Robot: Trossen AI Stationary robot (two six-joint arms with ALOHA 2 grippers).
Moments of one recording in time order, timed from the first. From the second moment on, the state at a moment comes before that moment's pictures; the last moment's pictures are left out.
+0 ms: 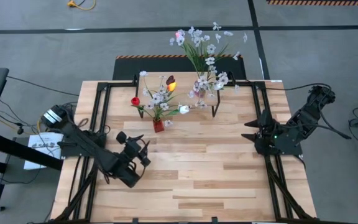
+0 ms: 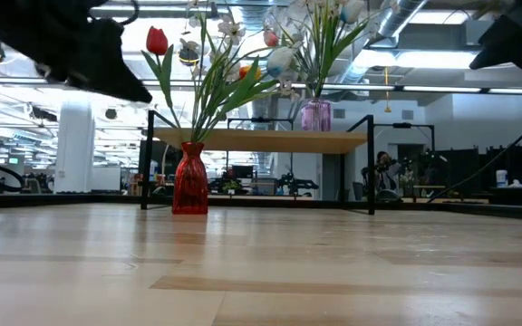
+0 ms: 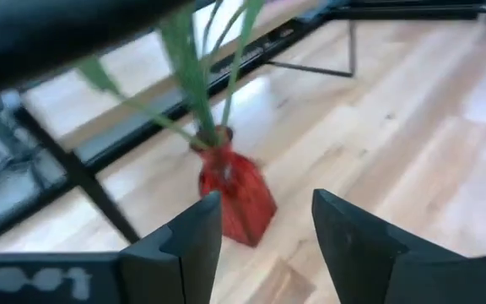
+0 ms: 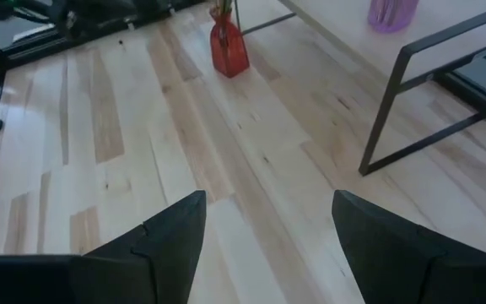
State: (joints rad) left arm -0.64 1.54 0.84 -0.82 -1.24 -1.30; right arm 0.76 0.58 0.76 -1.11 0.79 0.92
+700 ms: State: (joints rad) left arm -0.41 1.28 0.22 0.66 -0.94 -0.33; right arm 0.76 0.60 0.76 -1.11 0.81 0.97
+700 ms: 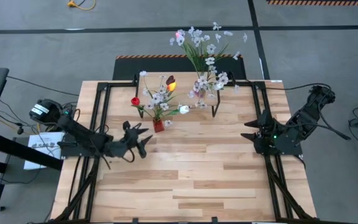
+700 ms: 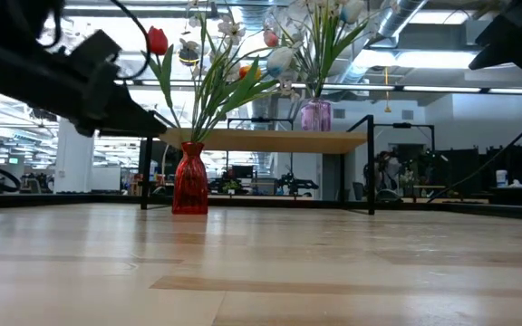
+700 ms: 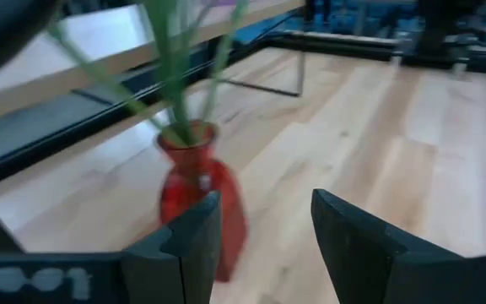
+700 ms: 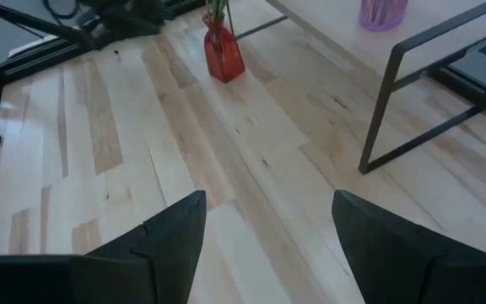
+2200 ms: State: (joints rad) left arm -0.12 1.28 0.25 0.56 -0.72 -0.37; right arm 0.76 0.60 0.76 -1.11 0.81 0.94
